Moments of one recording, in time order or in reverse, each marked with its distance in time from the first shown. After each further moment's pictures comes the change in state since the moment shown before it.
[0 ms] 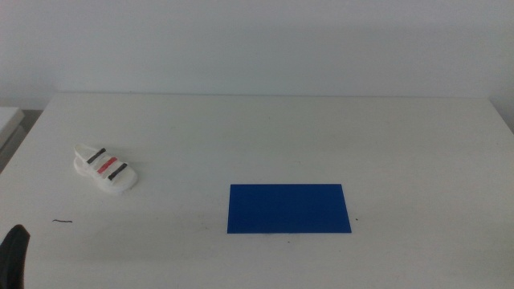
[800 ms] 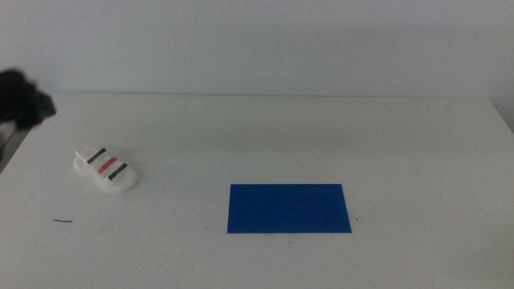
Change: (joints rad) left arm 0.000 0.958 -0.903 0.061 0.629 -0.362; right arm 0.000 0.000 0.000 0.000 0.000 0.000
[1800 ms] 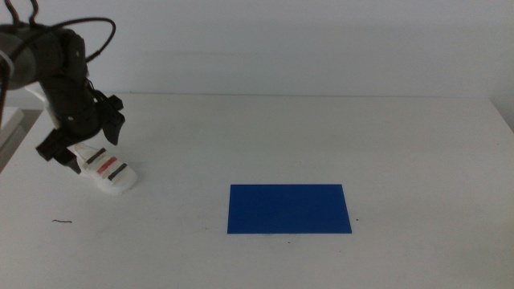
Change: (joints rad) left arm 0.008 1.118 -0.703 0.139 0.296 -0.707; right arm 0.000 0.000 0.000 0.000 0.000 0.000
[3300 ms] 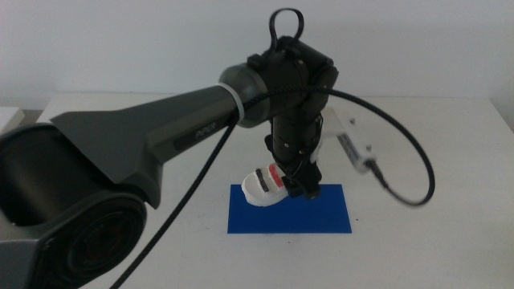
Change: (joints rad) left arm -0.725 0.139 -0.350 -0.018 0.210 1.465; right arm 0.000 0.000 0.000 0.000 0.000 0.000
